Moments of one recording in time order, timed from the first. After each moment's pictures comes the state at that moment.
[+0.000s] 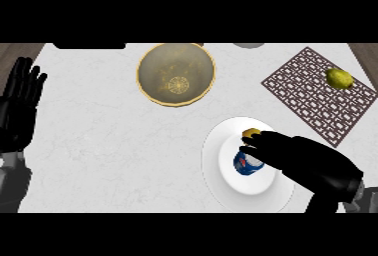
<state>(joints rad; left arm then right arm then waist) -0.23 0.40 0.11 -1.48 0.25 0.11 -0.05 -0.26 -0.65 0.45 -1.90 0.54 0.63 0.06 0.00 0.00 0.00</state>
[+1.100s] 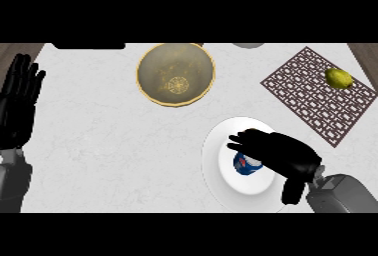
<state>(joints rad) -0.26 0.36 0.18 -1.48 0.19 0.06 -0.02 -0.25 -0.44 0.42 -1.62 0.87 0.57 -0.24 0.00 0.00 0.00</state>
